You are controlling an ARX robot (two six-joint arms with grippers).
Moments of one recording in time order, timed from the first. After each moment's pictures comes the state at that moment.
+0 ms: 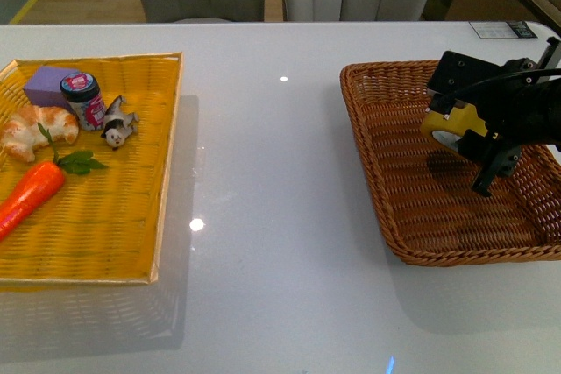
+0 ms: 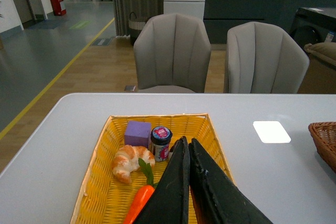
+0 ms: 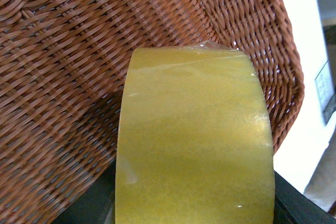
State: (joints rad) left arm 0.00 0.36 0.01 0.36 0.00 -0.01; right arm 0.07 2.18 1.03 0.45 0.02 -1.10
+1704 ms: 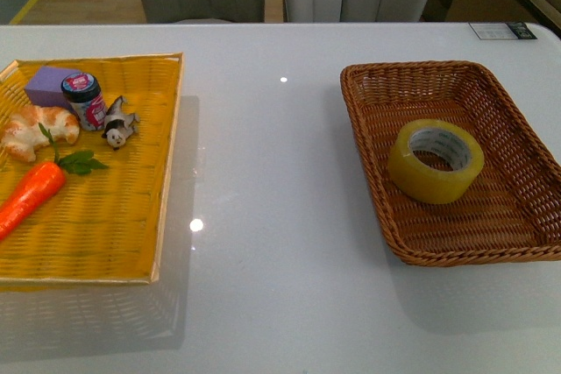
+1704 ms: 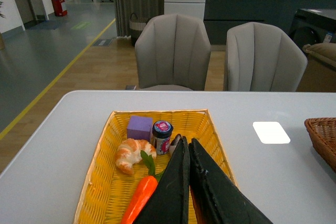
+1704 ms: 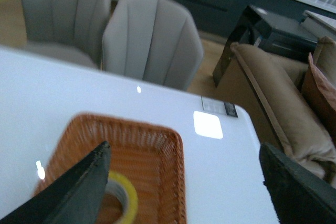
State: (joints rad) left arm 0.00 0.02 0.01 0.00 0.00 -0.01; right arm 0.05 1.22 0.37 0.82 0.04 -0.25
